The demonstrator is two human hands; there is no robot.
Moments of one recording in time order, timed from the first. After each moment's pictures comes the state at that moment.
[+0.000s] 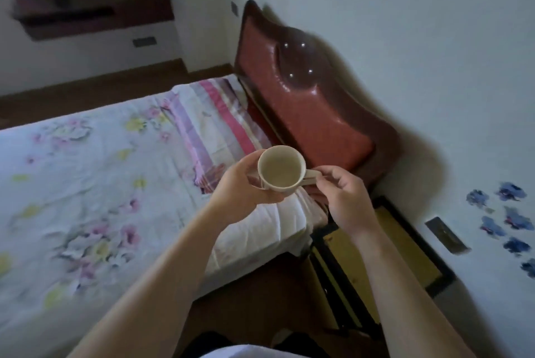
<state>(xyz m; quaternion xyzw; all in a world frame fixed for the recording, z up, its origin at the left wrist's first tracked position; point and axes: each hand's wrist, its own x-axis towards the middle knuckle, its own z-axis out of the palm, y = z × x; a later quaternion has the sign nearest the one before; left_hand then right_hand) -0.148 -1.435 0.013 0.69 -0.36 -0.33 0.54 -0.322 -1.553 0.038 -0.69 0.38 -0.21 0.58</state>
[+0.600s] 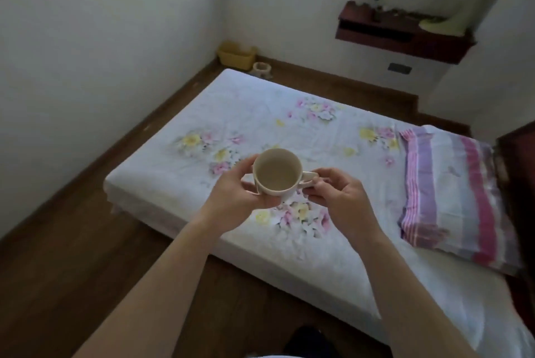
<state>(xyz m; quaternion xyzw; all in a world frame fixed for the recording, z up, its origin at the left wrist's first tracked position) -0.022 -0.875 0.034 0.77 -0.02 -0.05 0.63 -0.023 -1.084 0.039 -0.75 0.05 0.05 0.66</state>
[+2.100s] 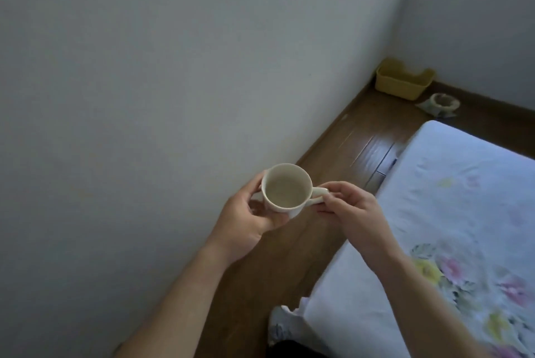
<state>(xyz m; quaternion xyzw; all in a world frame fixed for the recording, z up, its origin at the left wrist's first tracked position) 0.415 0.026 -0.001 0.76 0.14 0.03 0.64 0.490 -0.164 -0.012 -0.69 -0.05 0.19 0.70</state>
